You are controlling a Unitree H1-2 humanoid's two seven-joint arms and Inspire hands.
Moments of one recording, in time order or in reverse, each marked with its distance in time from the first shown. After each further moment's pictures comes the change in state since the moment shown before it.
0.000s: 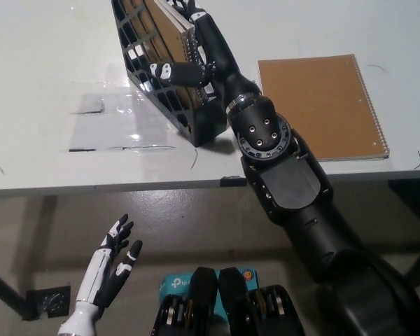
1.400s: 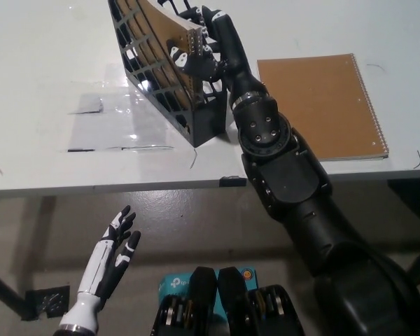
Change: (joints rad) left_arm -0.034 0.000 -0.002 0.005 0.004 -0.002 0.000; right_arm -0.032 0.004 -0.037 0.093 0.001 0.013 -0.108
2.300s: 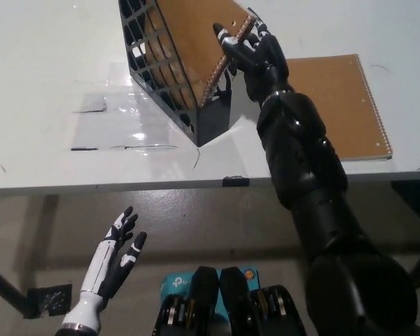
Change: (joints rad) left_arm -0.009 -0.002 -0.002 0.031 0.000 -0.004 0.000; right_arm -0.051 0.033 -0.487 0.056 0.398 0.213 0.118
